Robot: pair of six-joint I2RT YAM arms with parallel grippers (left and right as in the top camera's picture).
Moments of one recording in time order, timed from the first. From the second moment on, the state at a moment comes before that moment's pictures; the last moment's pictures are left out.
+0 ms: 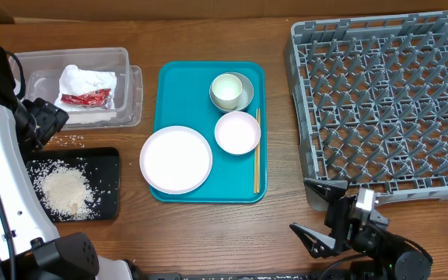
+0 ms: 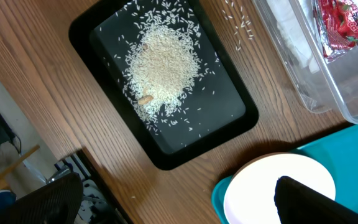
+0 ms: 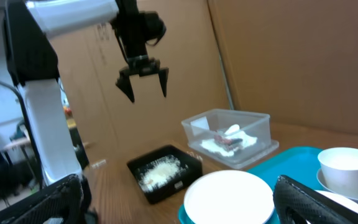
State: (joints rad) left arm 0.40 1.65 1.90 -1.69 -0.17 -0.67; right arm 0.07 0.01 0.02 0.43 -0.99 0.63
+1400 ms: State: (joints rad) left arm 0.40 1.65 1.90 -1.67 -0.16 -0.67; right arm 0.49 1.32 1.15 -0.46 -0.50 0.50
